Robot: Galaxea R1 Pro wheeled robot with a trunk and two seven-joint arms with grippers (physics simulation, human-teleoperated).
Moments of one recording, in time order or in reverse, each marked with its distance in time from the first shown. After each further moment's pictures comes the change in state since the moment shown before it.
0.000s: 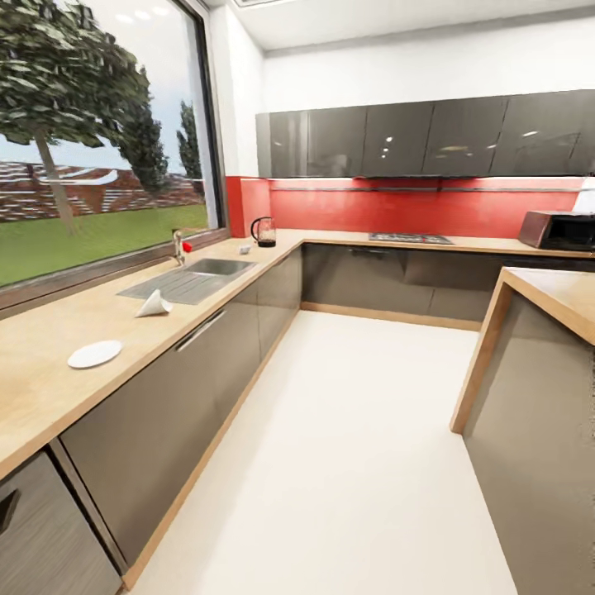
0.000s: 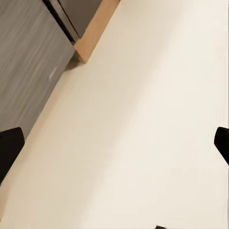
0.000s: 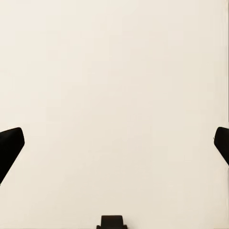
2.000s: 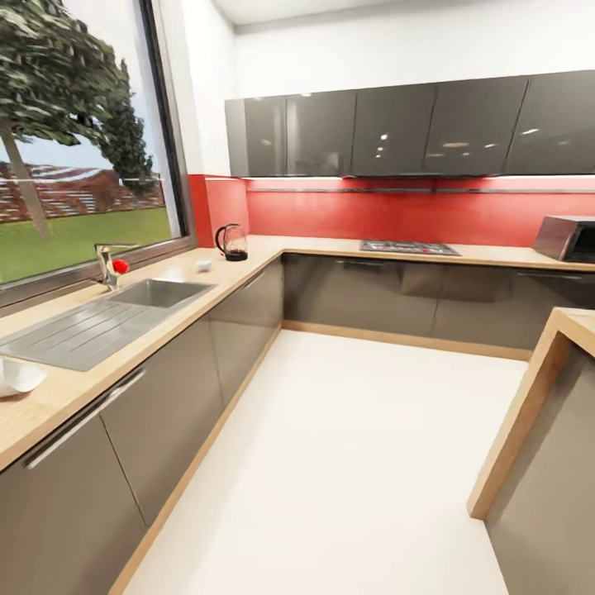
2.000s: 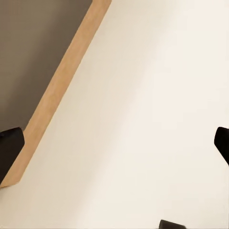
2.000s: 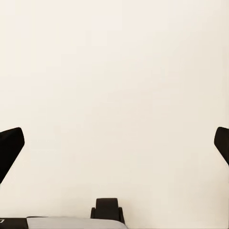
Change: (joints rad) left arm 0.010 0.007 0.000 0.014 -0.001 -0.010 0.001; right arm 0.000 -0.009 -0.003 0.063 0.000 -0.012 -0.005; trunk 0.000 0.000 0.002
